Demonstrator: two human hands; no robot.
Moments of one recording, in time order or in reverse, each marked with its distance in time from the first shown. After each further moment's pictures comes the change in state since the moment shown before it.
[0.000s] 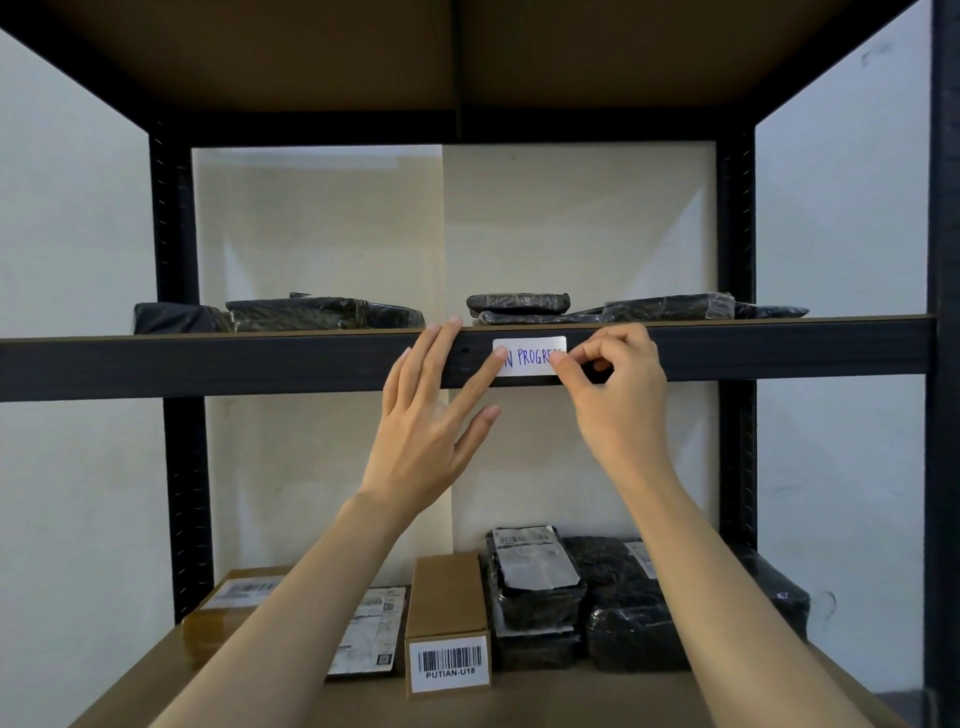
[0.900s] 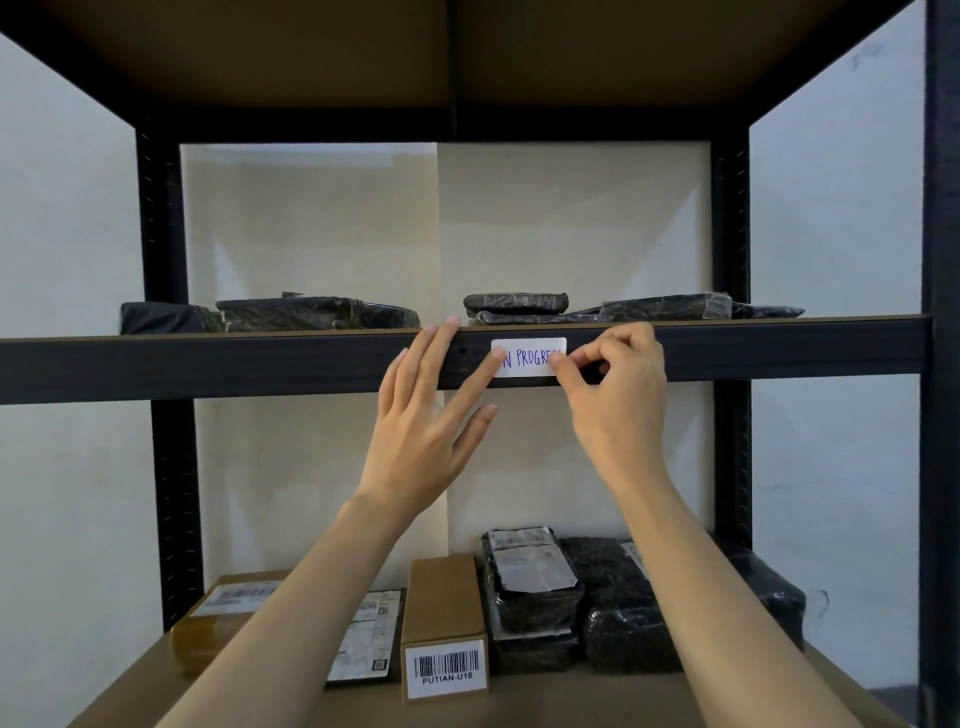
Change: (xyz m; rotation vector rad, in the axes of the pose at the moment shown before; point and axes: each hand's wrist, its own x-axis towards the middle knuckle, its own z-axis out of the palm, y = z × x) left_hand -0.001 -0.002 0.006 0.004 0.048 0.012; right_hand -0.001 0.000 0.003 -0.125 0.046 -0.011
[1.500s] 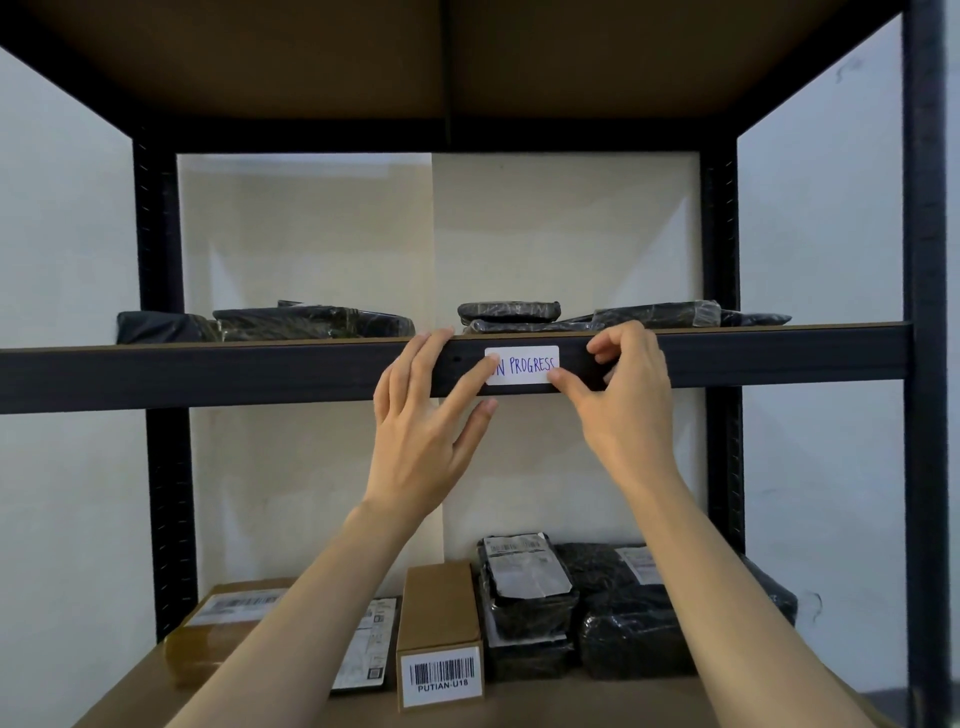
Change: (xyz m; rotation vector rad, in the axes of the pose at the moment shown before) left_hand 0.006 0.011 -0.004 -0.089 0.047 -0.130; right_hand 0.004 0.009 -0.011 0.005 -0.023 -0.025
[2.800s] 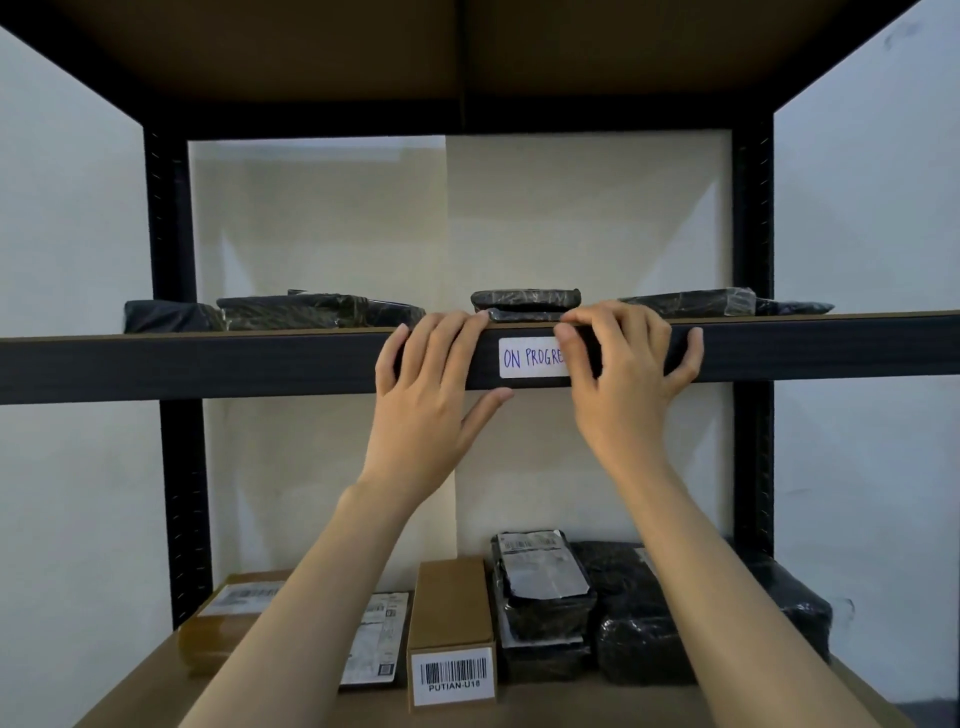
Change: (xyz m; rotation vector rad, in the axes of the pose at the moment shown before) left_hand 0.016 -0.007 -0.007 0.177 -0.117 0.015; right_hand 0.004 0.008 0.032 -0.226 0.129 -0.149
